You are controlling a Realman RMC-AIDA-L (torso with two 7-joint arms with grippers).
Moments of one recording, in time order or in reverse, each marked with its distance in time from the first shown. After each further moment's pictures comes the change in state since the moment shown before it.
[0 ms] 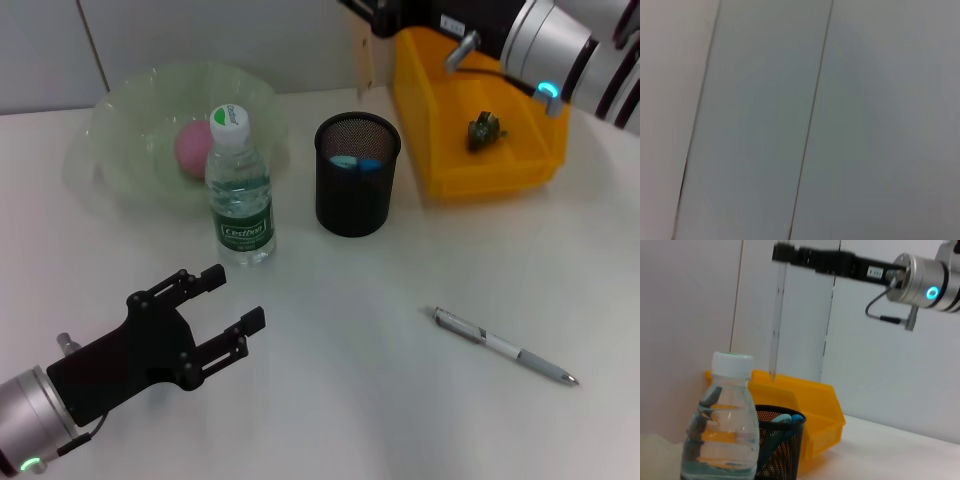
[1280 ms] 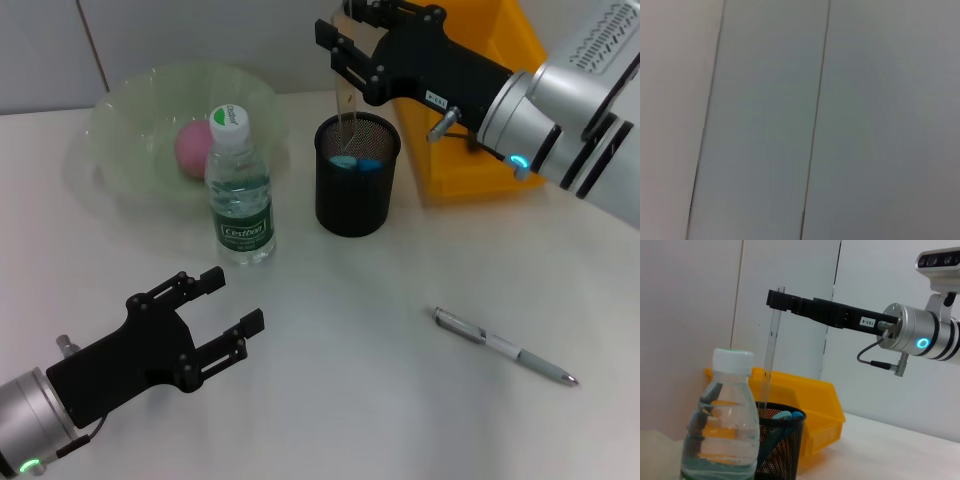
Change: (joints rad) left arm 0.000 0.001 0.002 -0.003 0.002 -0.002 -0.002; right arm 0.139 0.001 0.012 0.514 0.420 -0.246 -0.491
